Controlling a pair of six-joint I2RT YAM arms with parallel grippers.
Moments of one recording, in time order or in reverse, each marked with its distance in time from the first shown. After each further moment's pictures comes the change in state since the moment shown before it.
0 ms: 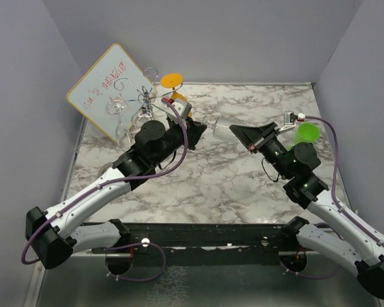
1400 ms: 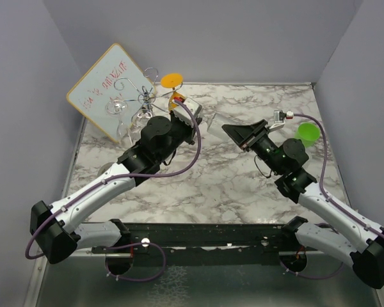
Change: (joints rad) left arm -0.006 0.063 0.057 -0.024 -0.130 0.267; right arm -0.012 0.111 -0.042 0.133 -0.049 0.026
